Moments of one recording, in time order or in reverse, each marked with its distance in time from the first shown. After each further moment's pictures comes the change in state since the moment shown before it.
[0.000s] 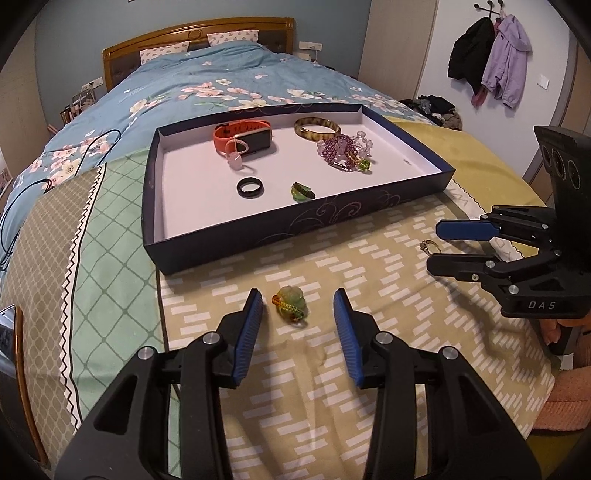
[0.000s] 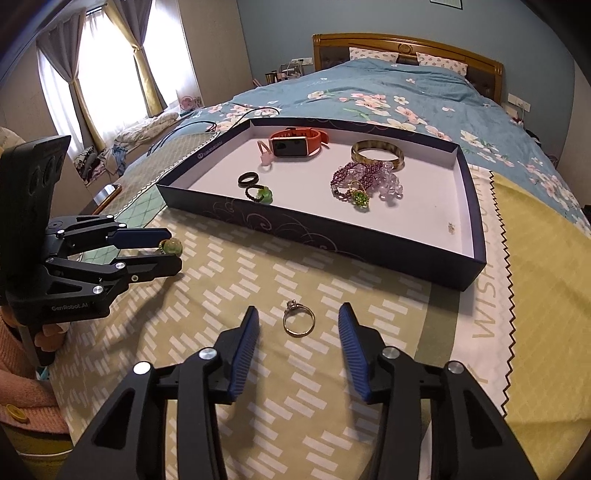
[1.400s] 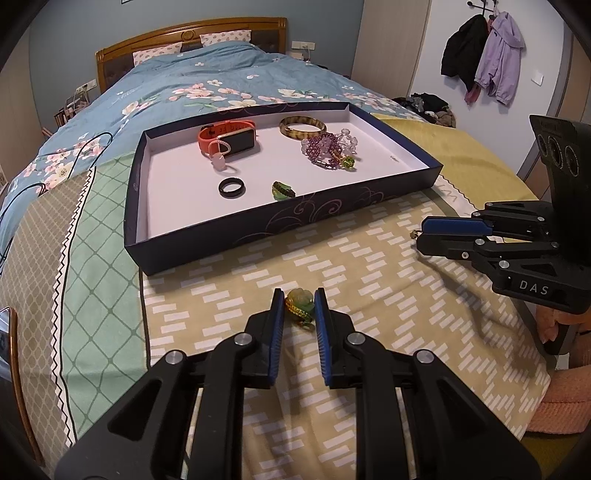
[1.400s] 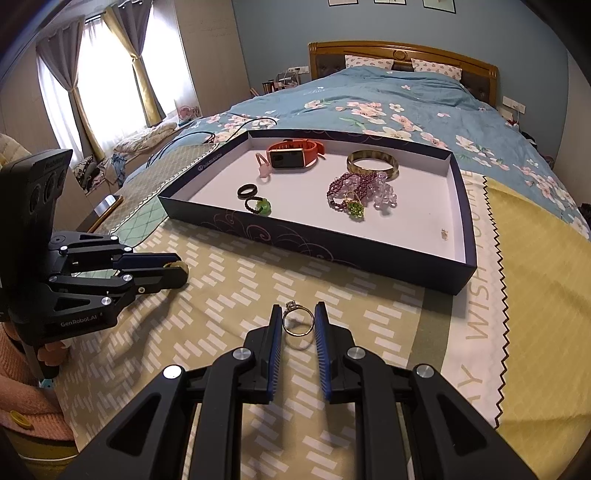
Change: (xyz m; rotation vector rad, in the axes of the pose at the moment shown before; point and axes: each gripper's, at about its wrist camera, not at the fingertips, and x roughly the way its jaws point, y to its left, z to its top) left arm -0.003 -0.013 -0.001 0.012 0.000 -0.018; right arm -0.007 -0.002 0.001 0.018 -0.041 0.004
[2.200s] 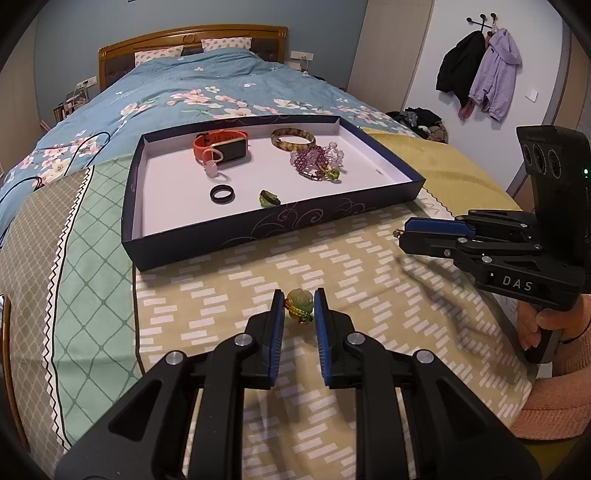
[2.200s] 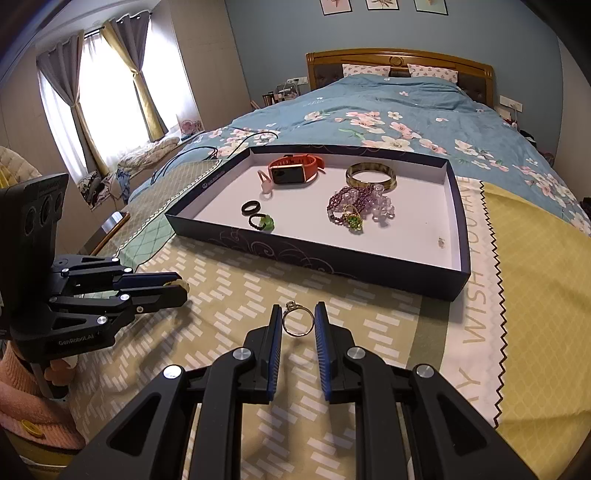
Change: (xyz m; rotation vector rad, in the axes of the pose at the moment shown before) left arm -0.014 -0.007 -0.005 -0.036 -0.046 -0.044; right arm -0.010 -0.004 0.003 0.031 -0.046 0.023
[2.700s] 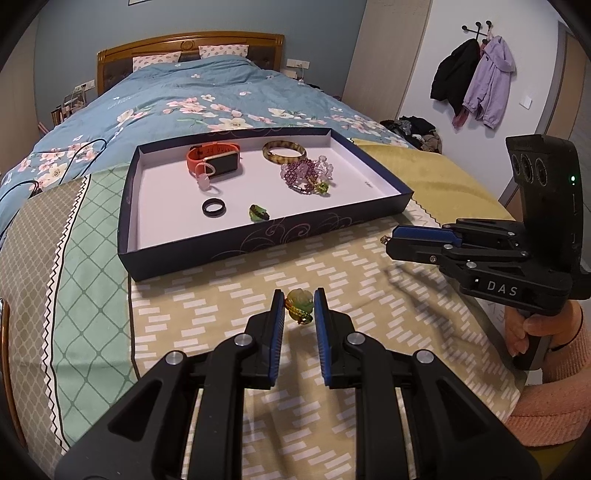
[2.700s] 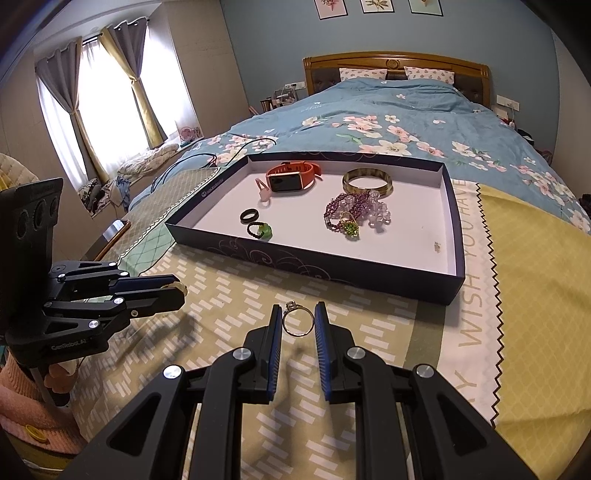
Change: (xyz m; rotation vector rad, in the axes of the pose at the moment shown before) left arm -0.008 -0.006 0.005 -0.006 -0.034 -0.025; right arm -0.003 -0.002 0.001 0.014 -0.019 0.003
